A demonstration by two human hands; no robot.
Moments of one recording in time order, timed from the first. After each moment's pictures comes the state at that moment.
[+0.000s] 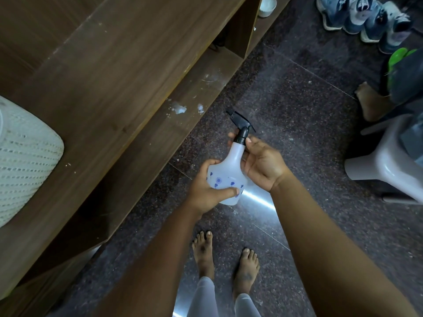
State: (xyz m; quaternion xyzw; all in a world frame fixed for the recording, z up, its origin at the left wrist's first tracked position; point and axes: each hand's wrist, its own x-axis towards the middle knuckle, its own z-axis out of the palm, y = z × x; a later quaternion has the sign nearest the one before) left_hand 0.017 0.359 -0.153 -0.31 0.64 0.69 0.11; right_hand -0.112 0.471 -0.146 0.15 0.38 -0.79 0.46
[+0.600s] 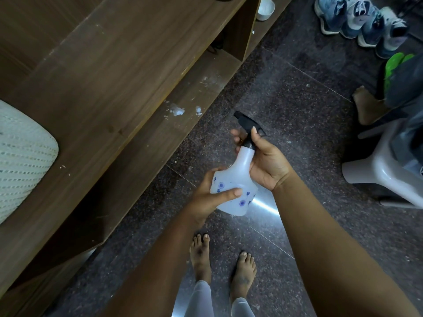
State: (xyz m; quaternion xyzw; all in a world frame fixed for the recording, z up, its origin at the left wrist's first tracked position) left_hand 0.017 0.371 -0.141 -0.31 0.50 0.79 0.15; right_hand -0.124 0.474 -0.136 0.13 0.36 -0.79 0.48
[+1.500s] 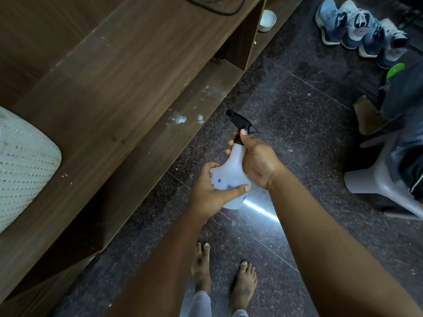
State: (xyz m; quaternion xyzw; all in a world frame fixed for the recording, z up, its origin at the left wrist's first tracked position) left_hand -0.014 0.368 -0.131 -0.37 0.63 0.68 0.07; right_hand -0.139 0.445 -0.124 0.13 0.48 -0.73 0.47
